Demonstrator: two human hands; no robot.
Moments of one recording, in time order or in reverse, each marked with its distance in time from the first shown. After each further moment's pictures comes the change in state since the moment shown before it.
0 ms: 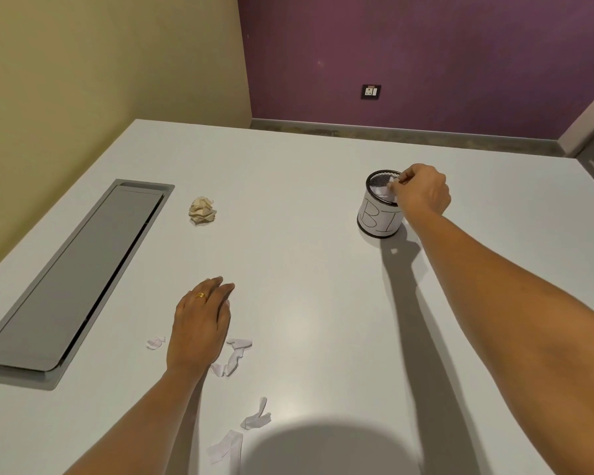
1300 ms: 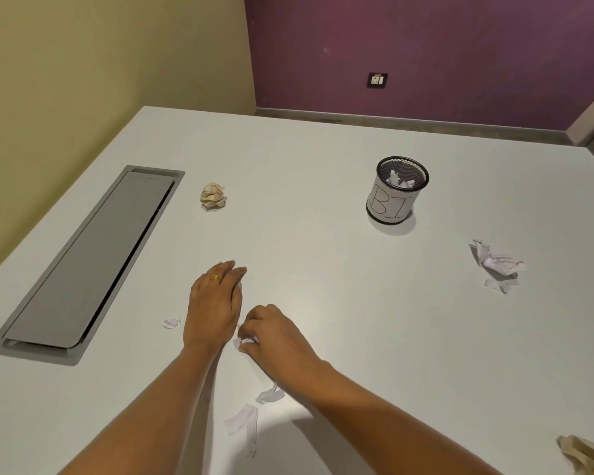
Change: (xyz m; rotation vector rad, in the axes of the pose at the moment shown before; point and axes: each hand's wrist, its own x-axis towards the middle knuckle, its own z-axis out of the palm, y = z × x) left_hand 0.000 -0.004 0.003 -0.004 0.005 0.013; right_hand -0.278 0.004 0.062 0.030 -0.859 -0.768
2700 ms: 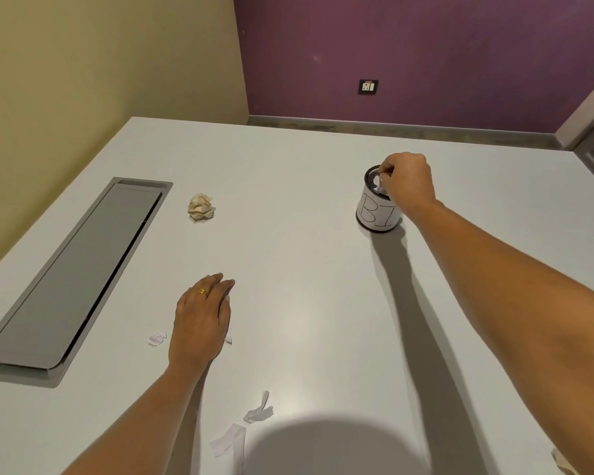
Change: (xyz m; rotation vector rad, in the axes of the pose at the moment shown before) left_hand -0.001 0.004 -0.002 -0.017 0.006 -0.012; right_hand 0.073 0.130 -0.241 -0.173 0.650 0.469
